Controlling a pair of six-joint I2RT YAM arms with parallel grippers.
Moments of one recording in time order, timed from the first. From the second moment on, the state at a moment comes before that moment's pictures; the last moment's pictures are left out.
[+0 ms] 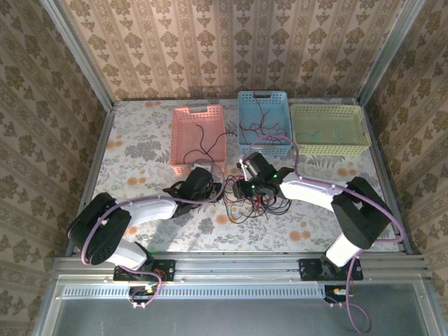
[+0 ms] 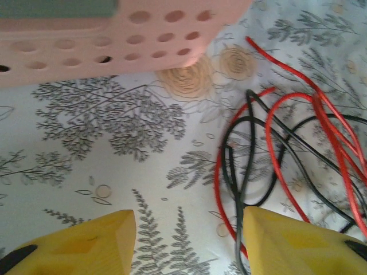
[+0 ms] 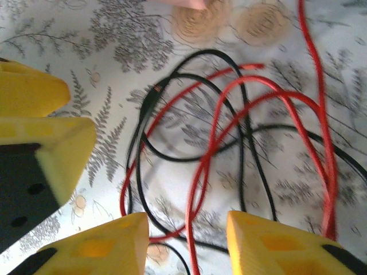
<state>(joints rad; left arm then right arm) -0.79 1.46 0.60 0.06 -0.10 -0.59 0.69 1.64 0.94 -0.27 -0.14 0.41</state>
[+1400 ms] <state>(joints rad) -0.76 1.07 0.62 0.02 0.03 -0.51 0.82 1.26 1.62 -0.35 0.07 0.18</state>
